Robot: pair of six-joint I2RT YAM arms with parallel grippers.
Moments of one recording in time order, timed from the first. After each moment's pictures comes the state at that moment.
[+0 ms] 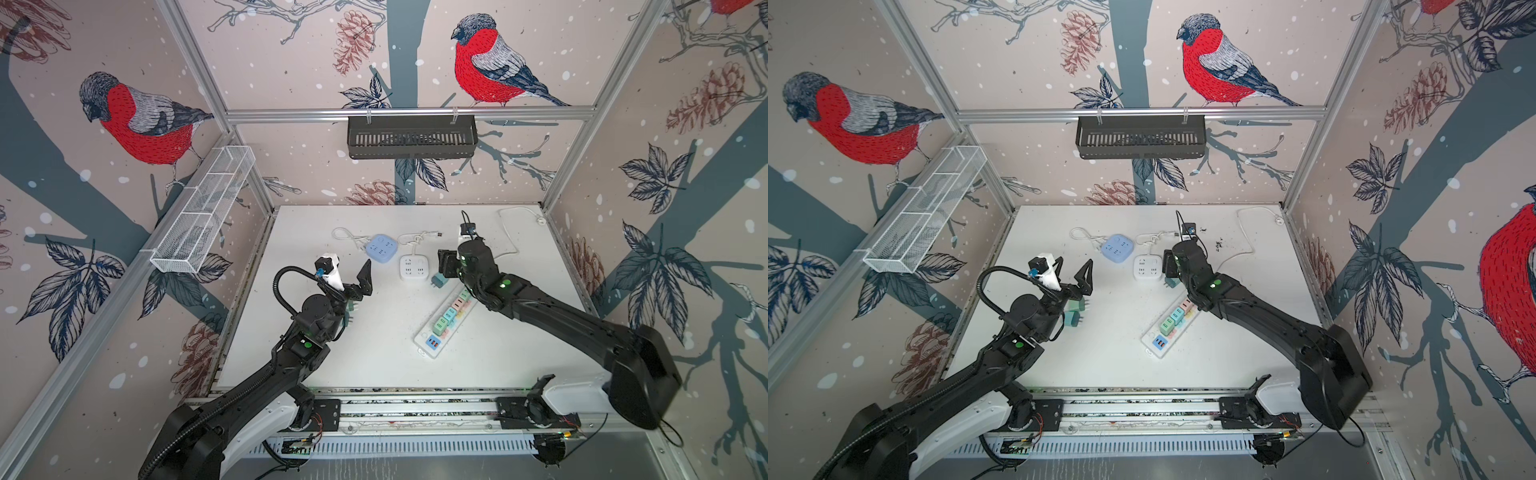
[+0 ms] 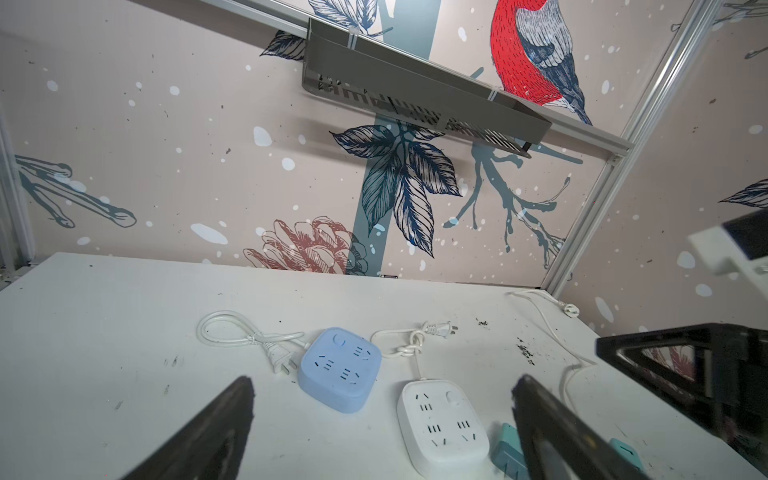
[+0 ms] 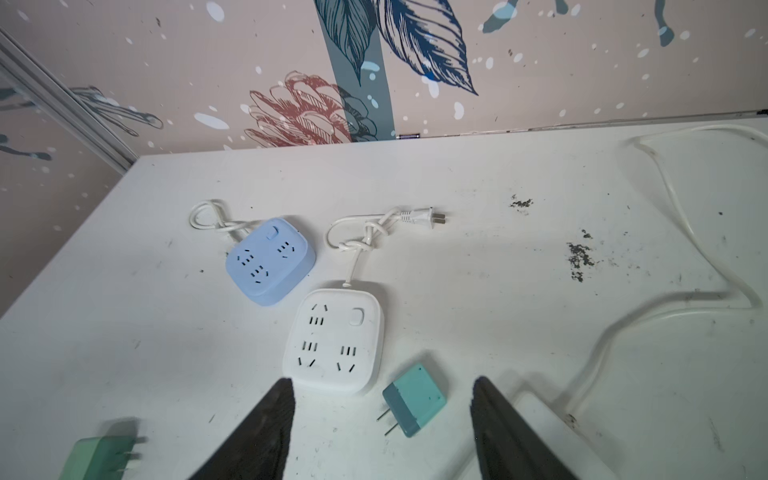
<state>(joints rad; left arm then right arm) -0.56 0.89 0.34 0.64 -0.25 -0.25 0.69 1.43 0.99 -0.10 0.34 0.39</state>
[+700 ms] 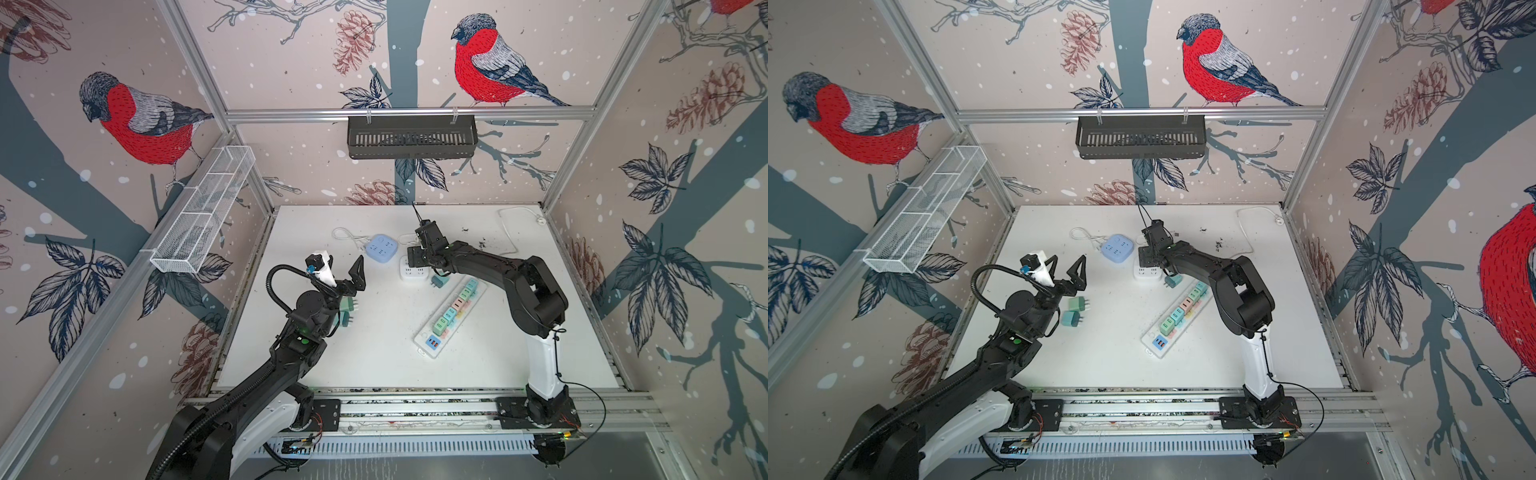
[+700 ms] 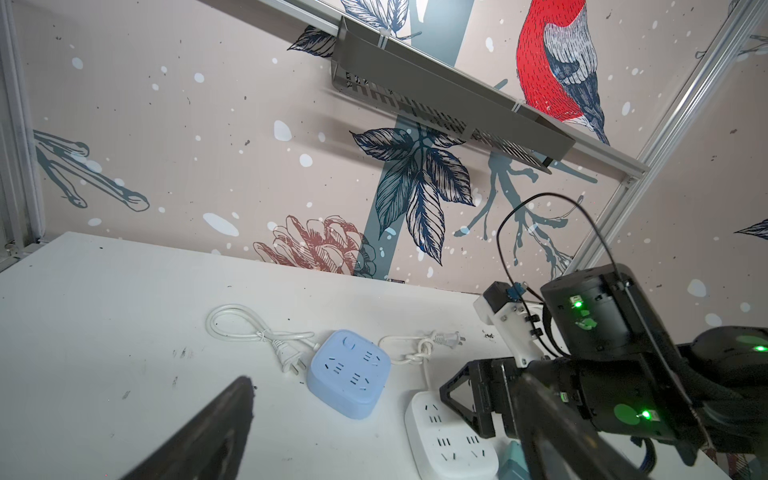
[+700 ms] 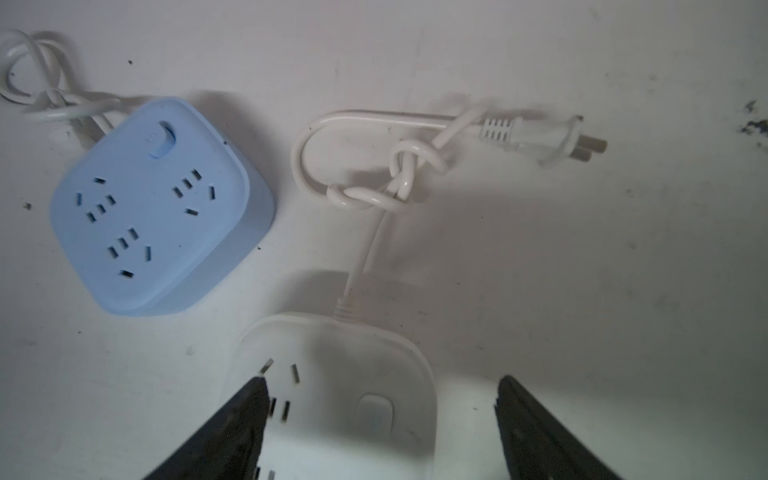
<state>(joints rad) -0.45 0.91 0.32 0.67 -0.18 -0.32 0.63 2.10 1.49 -0.29 0.15 0.37</state>
